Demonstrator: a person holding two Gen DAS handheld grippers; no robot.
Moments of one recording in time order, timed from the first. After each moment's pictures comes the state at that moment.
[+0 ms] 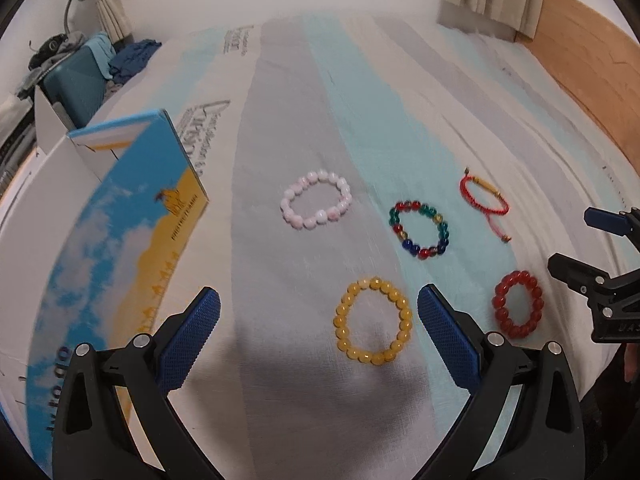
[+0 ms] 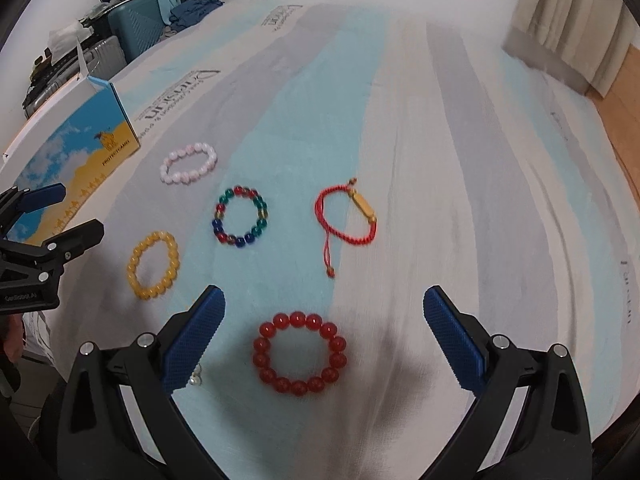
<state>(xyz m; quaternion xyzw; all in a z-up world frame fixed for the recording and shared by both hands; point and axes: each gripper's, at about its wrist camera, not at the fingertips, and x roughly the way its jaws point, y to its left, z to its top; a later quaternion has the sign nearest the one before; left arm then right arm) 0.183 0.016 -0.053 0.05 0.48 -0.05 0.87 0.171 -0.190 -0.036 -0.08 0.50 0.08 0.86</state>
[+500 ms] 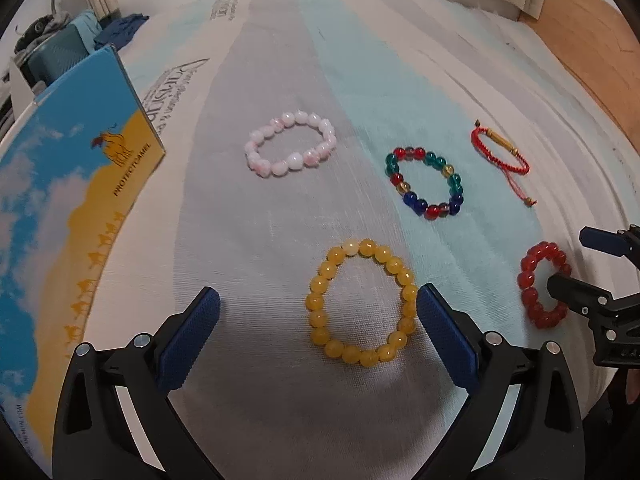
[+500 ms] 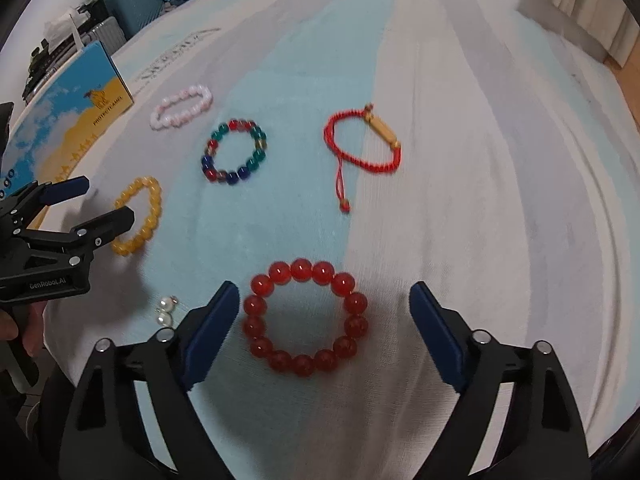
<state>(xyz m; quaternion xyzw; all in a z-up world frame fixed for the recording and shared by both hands) 0.190 0.001 -0.111 0.05 0.51 -0.06 0.86 0.169 -0.196 -0.092 -0.06 0.55 0.10 0.83</state>
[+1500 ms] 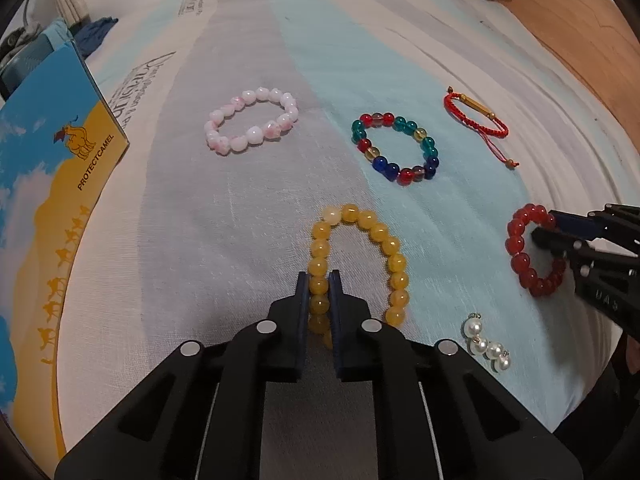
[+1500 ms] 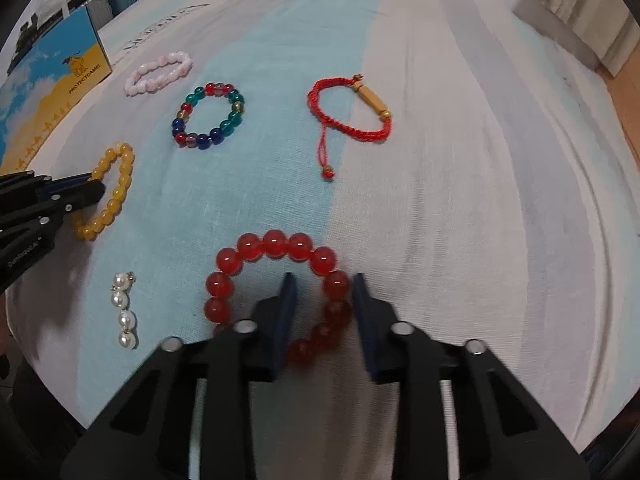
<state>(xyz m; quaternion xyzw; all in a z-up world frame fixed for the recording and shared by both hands) 0.181 -0.008 -0.124 0.06 0.53 -0.11 0.84 0.168 -0.194 -0.109 -0.11 0.55 0.06 0.83</state>
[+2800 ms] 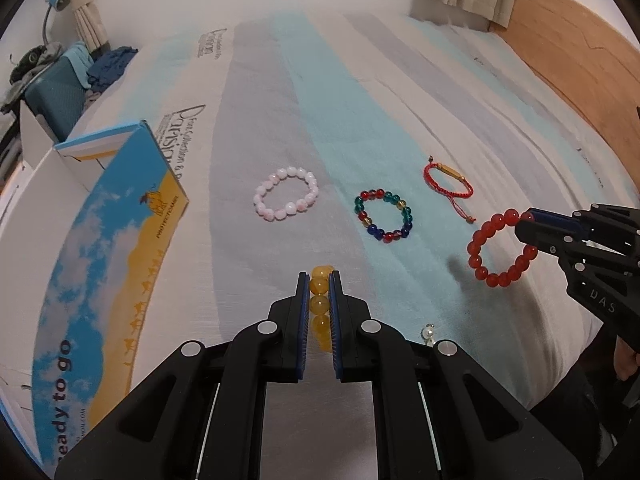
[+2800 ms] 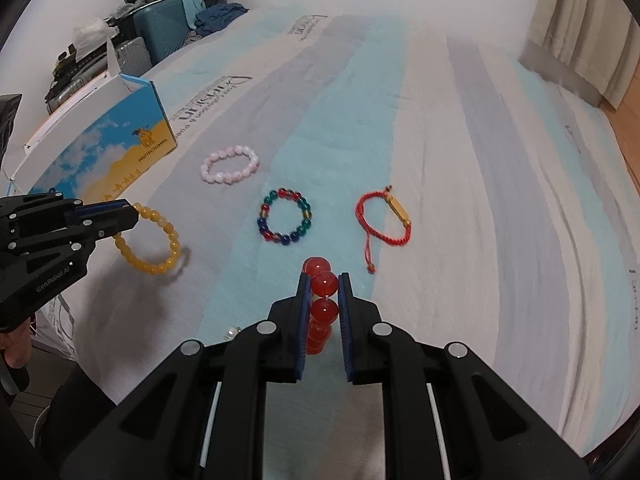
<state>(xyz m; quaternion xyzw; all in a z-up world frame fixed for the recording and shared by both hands) 0.163 0.010 -0.031 0.06 0.48 -0.10 0.87 0.150 -0.160 -0.011 -0.09 0.47 0.12 0.87</state>
